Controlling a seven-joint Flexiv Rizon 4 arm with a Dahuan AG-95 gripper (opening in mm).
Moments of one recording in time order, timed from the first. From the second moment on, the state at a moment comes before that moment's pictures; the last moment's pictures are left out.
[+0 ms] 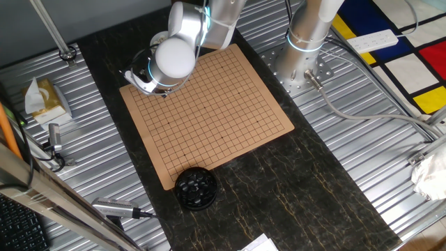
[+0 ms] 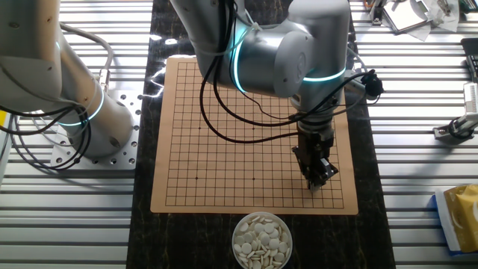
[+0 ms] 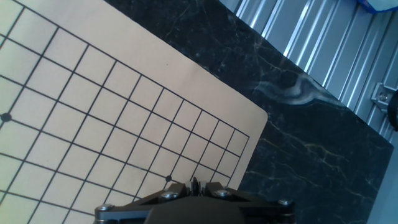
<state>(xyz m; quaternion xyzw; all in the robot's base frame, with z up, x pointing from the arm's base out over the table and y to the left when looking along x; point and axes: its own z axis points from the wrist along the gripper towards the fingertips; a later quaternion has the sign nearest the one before) 0.533 -0.152 0.016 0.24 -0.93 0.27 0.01</state>
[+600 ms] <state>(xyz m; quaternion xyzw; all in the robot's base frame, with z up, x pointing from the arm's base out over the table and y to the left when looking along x) 0.533 -0.152 0.015 0.24 -0.93 0.27 0.01</state>
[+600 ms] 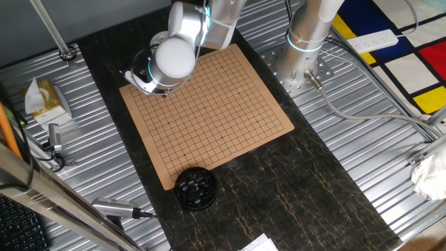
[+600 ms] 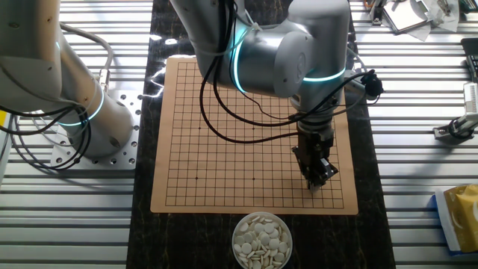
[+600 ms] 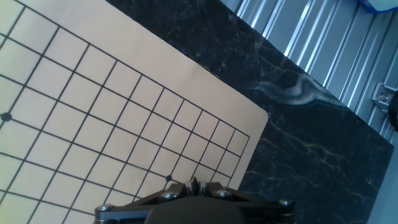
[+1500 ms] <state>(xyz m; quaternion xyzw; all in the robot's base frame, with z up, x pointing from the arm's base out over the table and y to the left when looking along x) 0.531 -0.154 0.015 0.24 -0.93 0.27 0.01</state>
